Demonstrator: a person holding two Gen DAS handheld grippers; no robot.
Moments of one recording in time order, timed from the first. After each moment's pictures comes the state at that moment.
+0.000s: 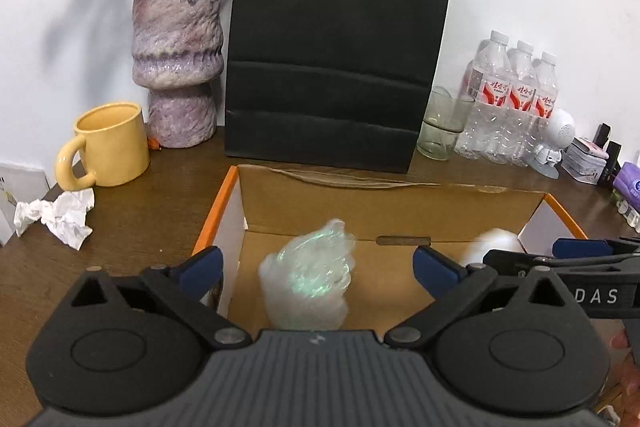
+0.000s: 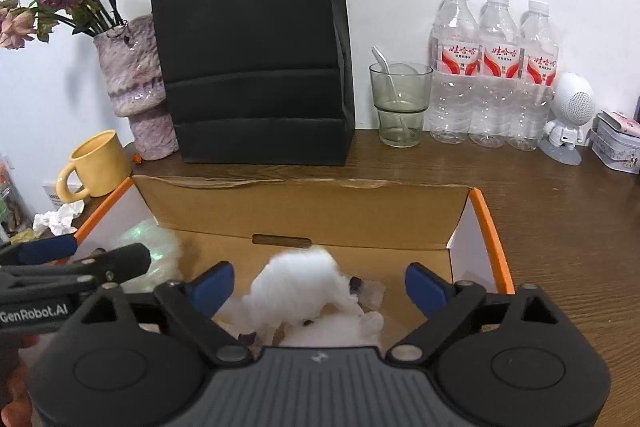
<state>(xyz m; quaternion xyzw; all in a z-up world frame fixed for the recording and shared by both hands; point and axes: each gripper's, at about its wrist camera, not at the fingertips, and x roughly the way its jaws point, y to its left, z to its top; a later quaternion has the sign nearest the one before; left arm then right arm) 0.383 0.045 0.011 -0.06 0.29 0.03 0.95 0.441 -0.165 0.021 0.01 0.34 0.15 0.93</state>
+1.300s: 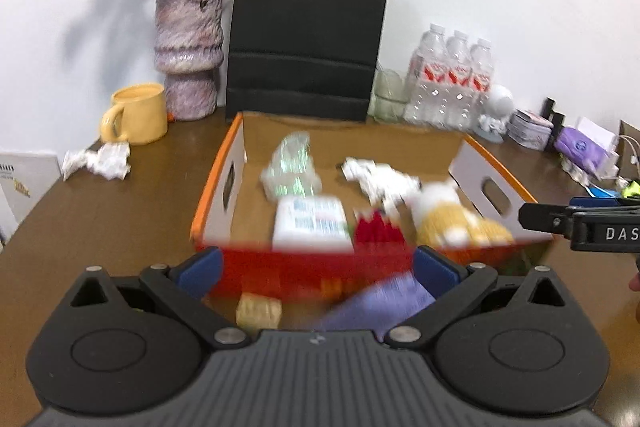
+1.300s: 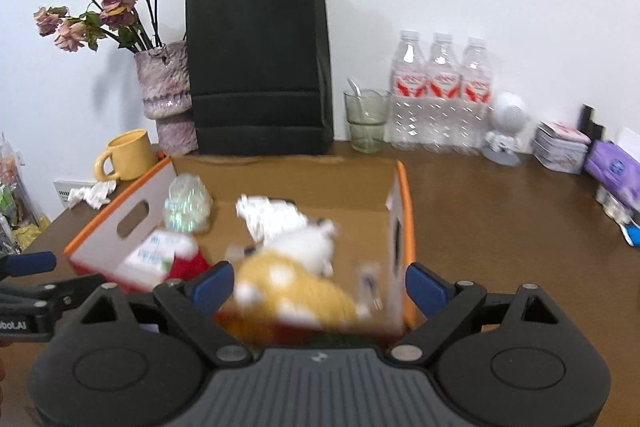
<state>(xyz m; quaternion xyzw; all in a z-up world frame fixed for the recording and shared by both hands) 0.218 0.026 0.016 -0.05 0.29 -0.01 0.96 0.284 -0.225 0.046 -0.01 0.29 0.14 0.95</state>
